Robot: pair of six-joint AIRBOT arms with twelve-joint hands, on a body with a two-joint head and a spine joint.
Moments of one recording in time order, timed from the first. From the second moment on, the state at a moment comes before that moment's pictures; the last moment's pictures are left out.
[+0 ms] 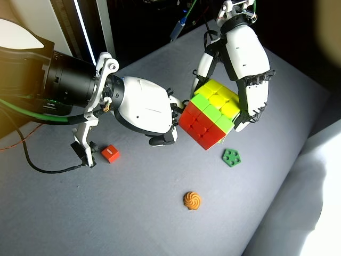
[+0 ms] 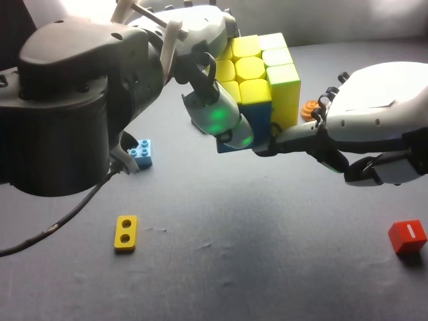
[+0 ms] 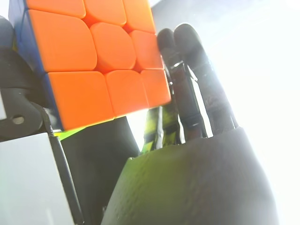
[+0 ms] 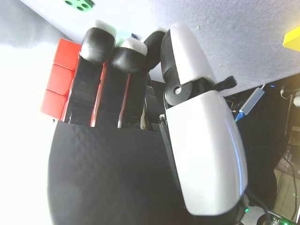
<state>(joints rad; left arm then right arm) 0.26 -1.18 0.88 -1.70 -0.72 2.27 -0.41 -0.91 0.99 -1.85 0.22 0.68</state>
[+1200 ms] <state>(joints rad) 0.26 -1.17 0.88 -1.73 -0.69 2.28 -0.42 -0.86 1.00 -1.91 0.18 0.68</state>
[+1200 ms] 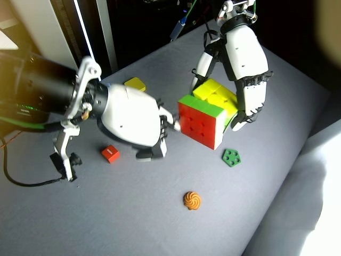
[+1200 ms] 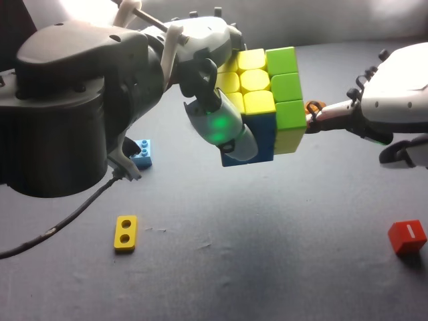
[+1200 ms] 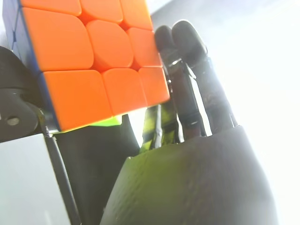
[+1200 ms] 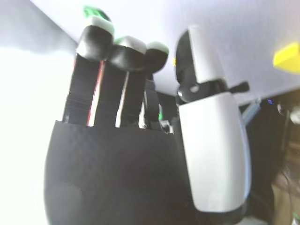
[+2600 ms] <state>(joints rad) 0.26 -1.17 0.88 -1.73 -0.69 2.28 -0.15 -0.74 0.95 -1.96 0.36 0.79</state>
